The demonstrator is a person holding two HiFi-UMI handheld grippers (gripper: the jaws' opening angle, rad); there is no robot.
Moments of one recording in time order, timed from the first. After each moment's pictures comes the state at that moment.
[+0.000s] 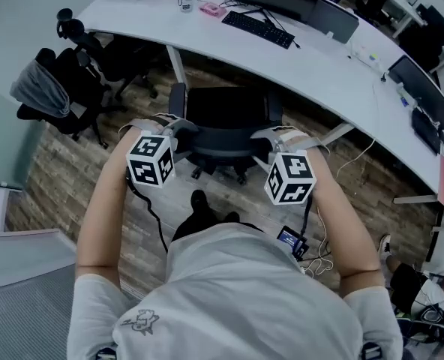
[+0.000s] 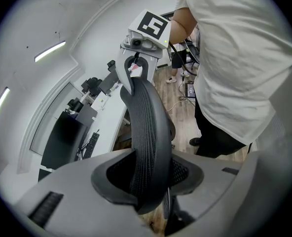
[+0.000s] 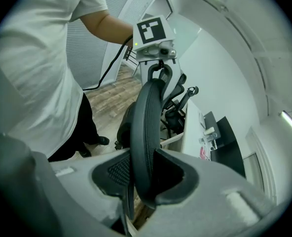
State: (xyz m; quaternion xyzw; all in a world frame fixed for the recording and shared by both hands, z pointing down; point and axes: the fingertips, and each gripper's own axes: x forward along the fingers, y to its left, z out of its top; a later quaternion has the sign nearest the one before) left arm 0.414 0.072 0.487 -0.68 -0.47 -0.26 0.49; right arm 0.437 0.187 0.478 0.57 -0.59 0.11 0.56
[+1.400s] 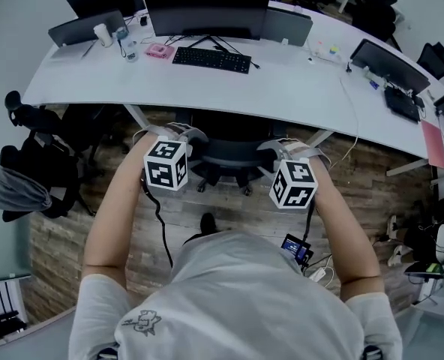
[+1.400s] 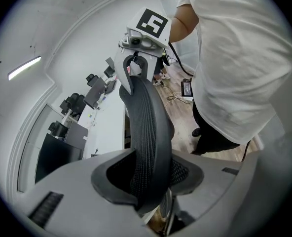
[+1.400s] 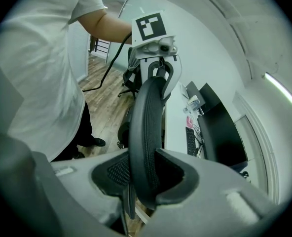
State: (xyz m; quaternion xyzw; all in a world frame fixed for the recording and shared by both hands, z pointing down) left arm 0.642 0.088 0.489 -0.58 -0.59 -0.19 0.53; right arm 0.626 0.203 0.480 0.65 -0.50 0.23 0.53
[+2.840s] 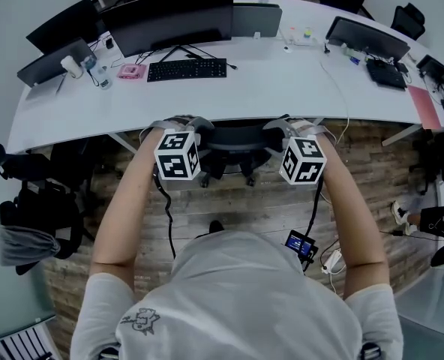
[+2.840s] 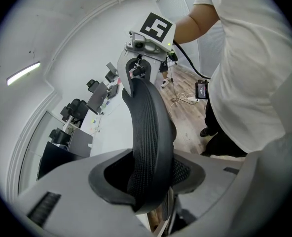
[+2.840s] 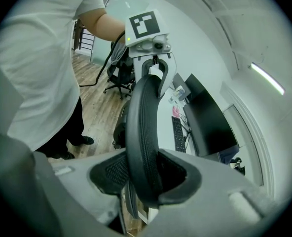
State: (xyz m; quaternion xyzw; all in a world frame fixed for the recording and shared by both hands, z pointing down) left arm 0.743 0.137 0.484 -0.58 -0.60 -0.16 0.52; right arm 0.721 0.249 0.477 0.70 -0.44 0.25 0.51
